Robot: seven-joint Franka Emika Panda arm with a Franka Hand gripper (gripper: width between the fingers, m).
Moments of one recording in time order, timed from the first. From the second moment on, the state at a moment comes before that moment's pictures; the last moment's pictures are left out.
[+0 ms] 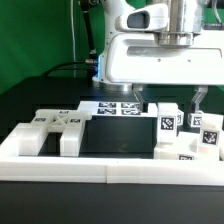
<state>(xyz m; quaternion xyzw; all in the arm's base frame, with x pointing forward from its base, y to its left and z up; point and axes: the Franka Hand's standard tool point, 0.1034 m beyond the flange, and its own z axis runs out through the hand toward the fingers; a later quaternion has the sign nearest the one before) 0.600 0.039 0.087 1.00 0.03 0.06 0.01</state>
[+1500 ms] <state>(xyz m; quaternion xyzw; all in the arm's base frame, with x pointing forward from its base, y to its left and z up) 0.603 0.043 0.083 0.94 -0.34 0.06 -0.03</state>
